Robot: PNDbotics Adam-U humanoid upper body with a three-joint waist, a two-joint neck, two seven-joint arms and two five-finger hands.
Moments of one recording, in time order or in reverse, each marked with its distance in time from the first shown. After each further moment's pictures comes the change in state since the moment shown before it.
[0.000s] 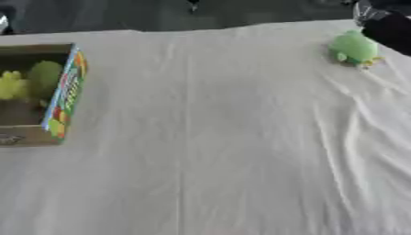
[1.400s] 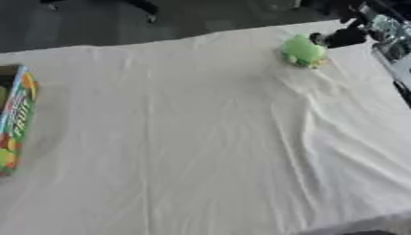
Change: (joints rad) left arm 0.055 -0.079 -0.028 -0.170 0.260 -0.027 0.131; right arm -0.214 -0.151 0.053 0.591 0.153 0.024 0.457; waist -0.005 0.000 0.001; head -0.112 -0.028
